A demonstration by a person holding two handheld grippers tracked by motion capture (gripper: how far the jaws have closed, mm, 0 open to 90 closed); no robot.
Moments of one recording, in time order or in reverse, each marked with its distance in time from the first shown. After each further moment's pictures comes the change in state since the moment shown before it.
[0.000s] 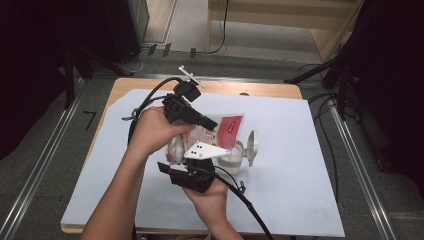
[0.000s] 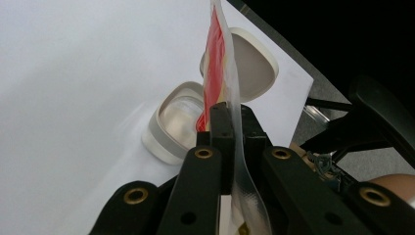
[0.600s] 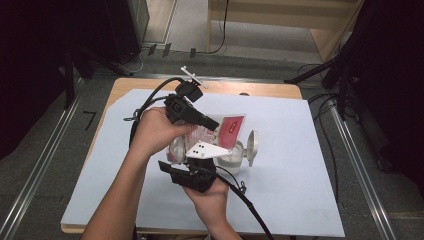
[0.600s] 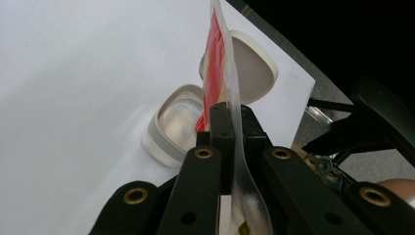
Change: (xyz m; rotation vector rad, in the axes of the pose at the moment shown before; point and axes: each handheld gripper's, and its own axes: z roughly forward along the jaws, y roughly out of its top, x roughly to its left) left arm -0.003 0.001 0.001 -0.004 0.009 0.004; right arm 0.000 0.001 -0.002 -0.017 -0.001 0.026
